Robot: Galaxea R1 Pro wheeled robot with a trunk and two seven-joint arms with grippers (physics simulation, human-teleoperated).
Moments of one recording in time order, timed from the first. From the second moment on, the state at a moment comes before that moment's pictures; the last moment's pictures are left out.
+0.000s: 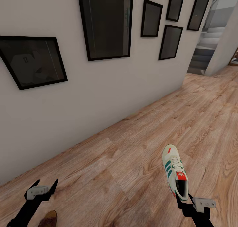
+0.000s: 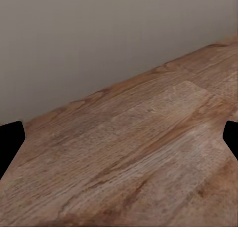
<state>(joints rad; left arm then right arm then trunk) -0.10 0.17 0.34 -0.99 0.14 -0.36 -0.39 0.09 -0.05 -0.25 -1.30 0.05 -0.08 0.11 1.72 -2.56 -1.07</state>
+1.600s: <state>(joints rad) -0.37 0.25 0.32 -0.35 0.00 -0.72 -0.36 0.08 -0.05 -0.26 -1.28 0.04 -0.08 0.11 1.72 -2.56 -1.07</state>
